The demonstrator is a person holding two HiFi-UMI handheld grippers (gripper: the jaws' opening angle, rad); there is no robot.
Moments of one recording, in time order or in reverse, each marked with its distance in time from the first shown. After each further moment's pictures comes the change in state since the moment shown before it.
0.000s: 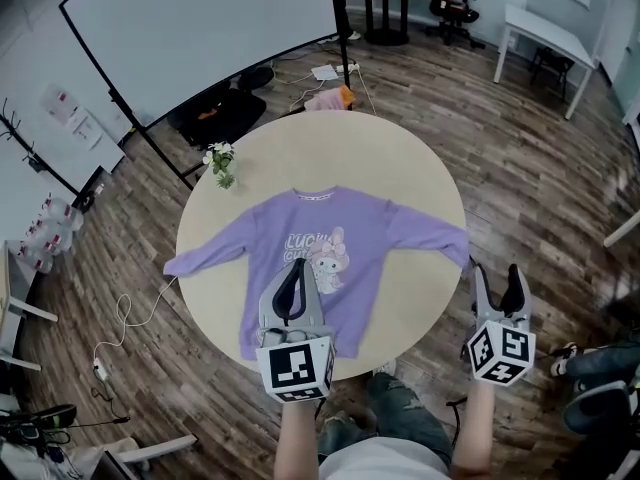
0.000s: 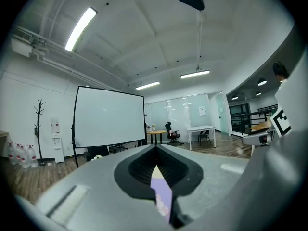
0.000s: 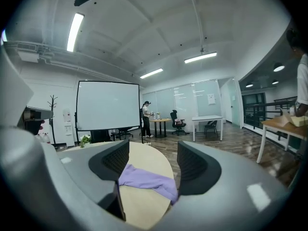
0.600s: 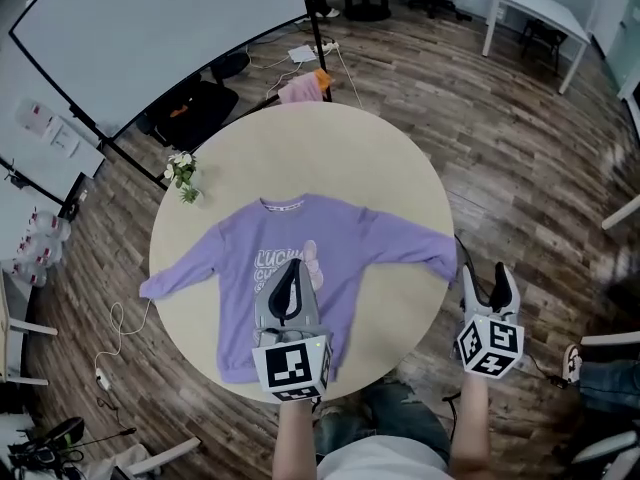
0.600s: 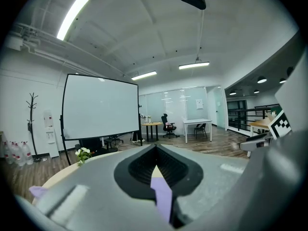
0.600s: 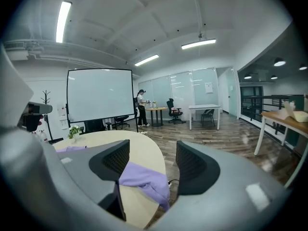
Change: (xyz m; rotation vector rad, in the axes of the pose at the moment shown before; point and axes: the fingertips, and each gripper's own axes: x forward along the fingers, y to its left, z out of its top) left arm 0.104 -0.041 -0.038 -0.005 0.105 -0.044; right arm 0.090 -0.050 -0.051 0.024 0.143 -0.033
